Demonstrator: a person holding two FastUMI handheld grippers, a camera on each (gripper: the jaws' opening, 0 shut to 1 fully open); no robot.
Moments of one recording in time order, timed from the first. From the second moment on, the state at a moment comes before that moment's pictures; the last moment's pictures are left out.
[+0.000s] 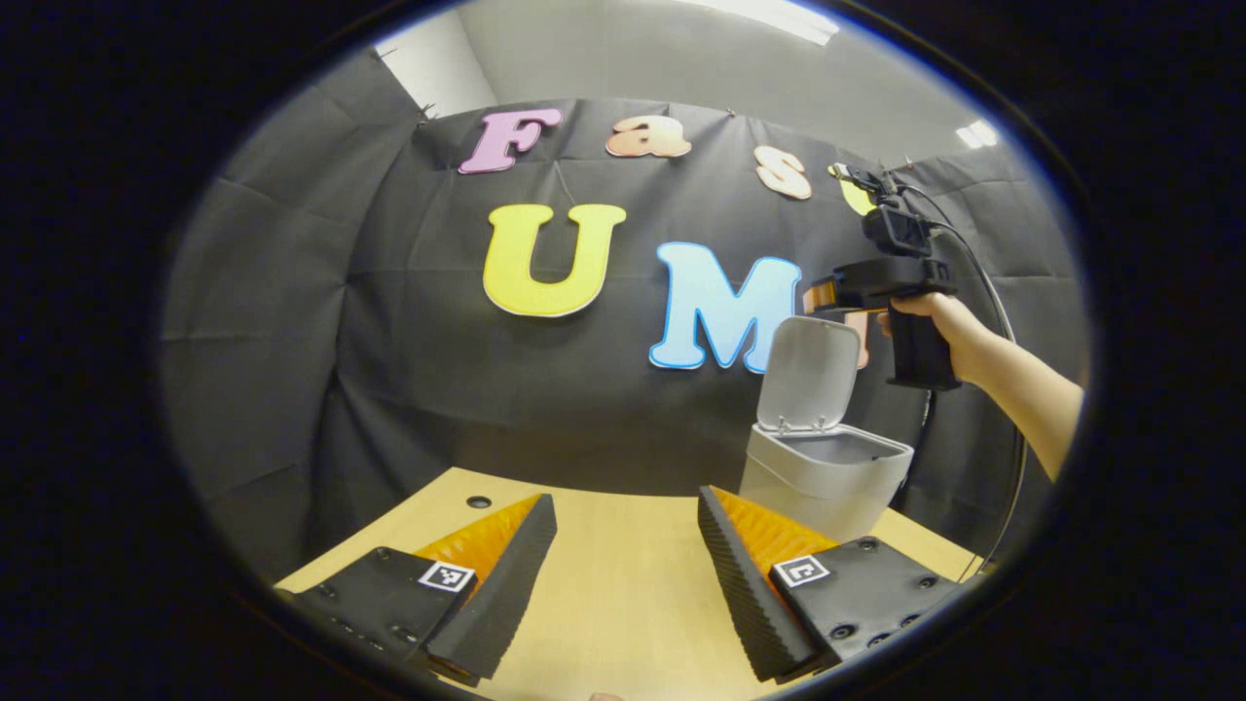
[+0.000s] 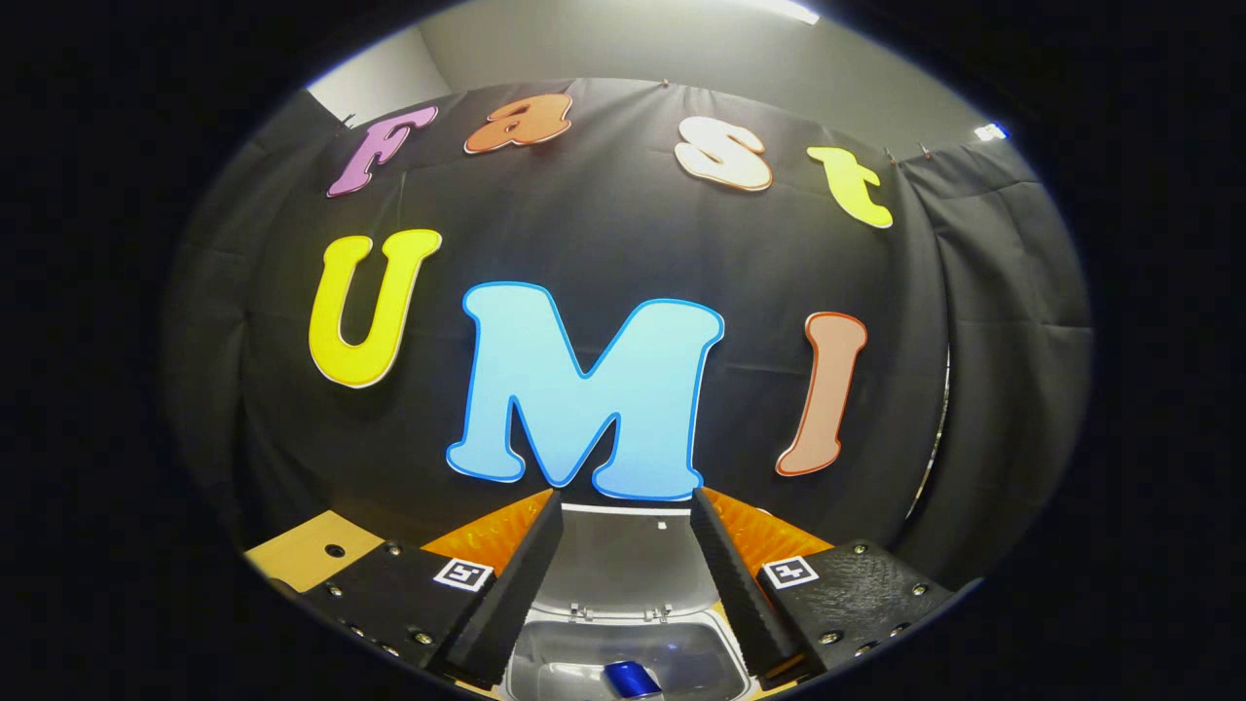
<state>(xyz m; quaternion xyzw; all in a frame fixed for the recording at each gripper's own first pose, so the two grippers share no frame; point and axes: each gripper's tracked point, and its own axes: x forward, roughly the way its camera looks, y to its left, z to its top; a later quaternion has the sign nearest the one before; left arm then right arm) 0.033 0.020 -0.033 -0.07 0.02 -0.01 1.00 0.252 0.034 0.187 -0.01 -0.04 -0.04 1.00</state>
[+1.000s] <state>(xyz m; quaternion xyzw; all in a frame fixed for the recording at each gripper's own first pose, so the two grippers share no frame) 0.033 0.017 -0.039 -0.08 0.02 0.00 1.00 0.251 0.021 0.174 0.02 -0.04 -0.04 1.00</state>
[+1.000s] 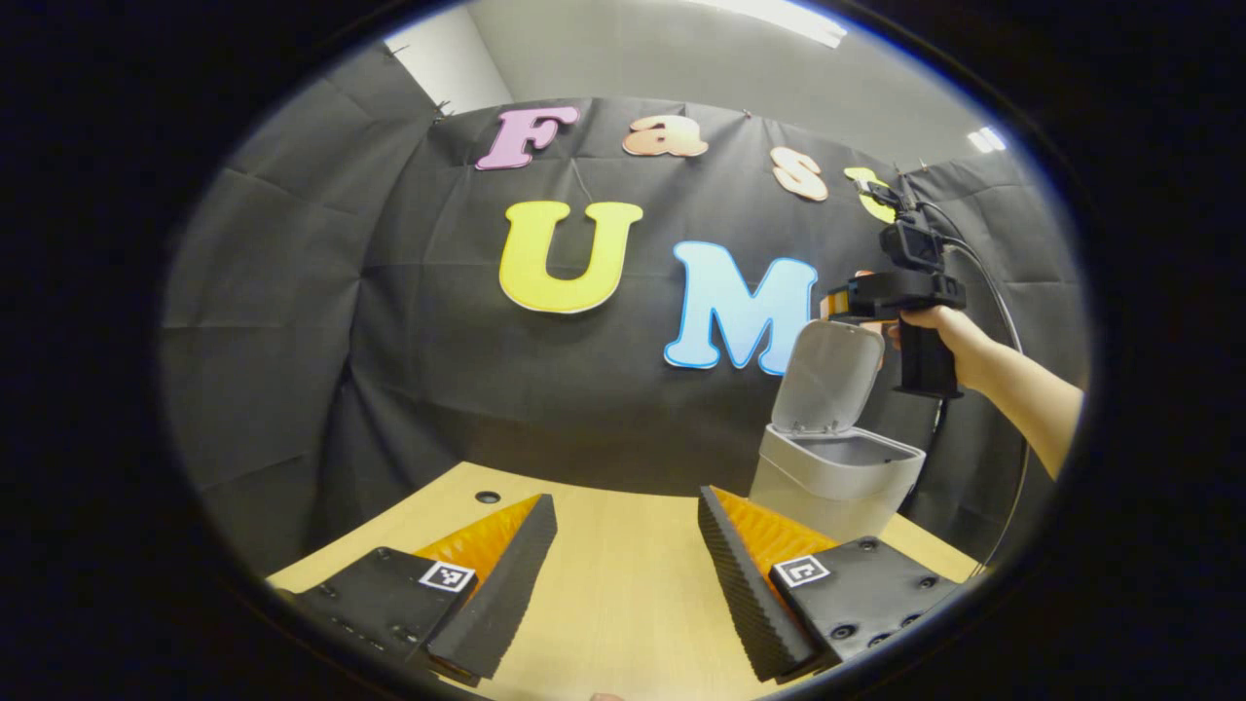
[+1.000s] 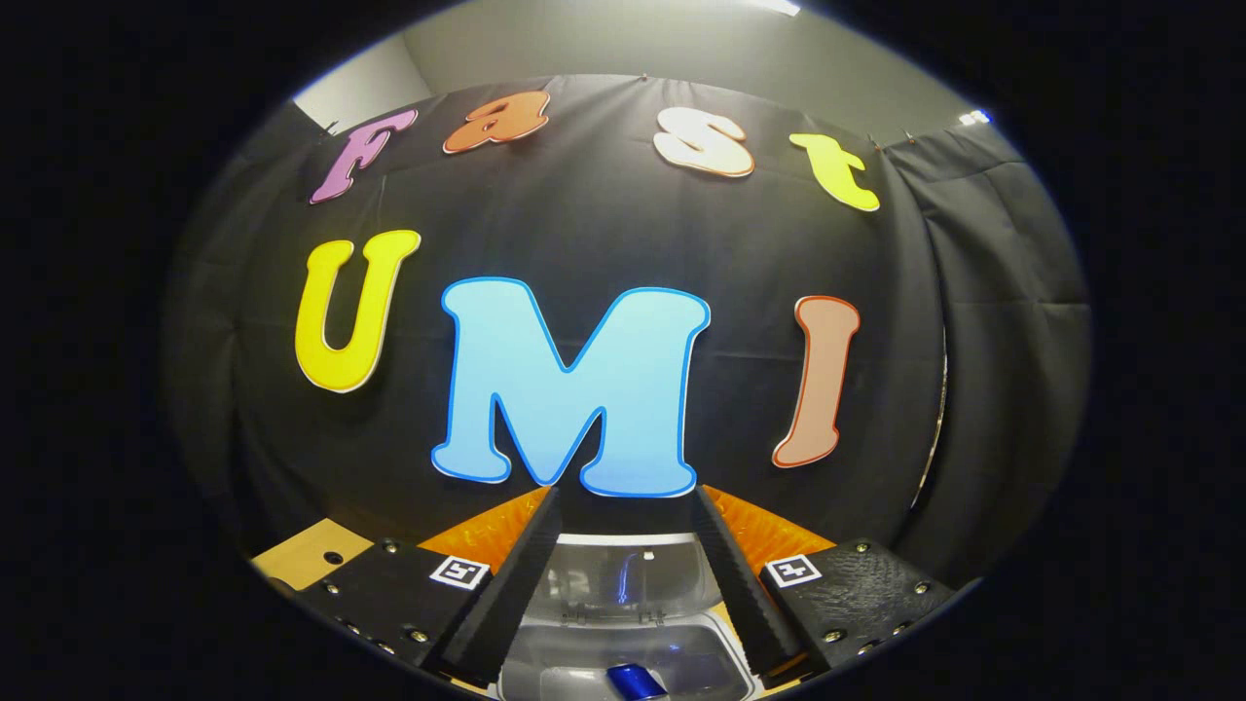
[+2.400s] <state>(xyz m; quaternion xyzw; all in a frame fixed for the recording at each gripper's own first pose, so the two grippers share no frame) 0.037 0.007 -0.046 -0.06 0.04 -0.01 1.00 0.199 0.040 0.013 0.05 0.06 0.01 1.00</state>
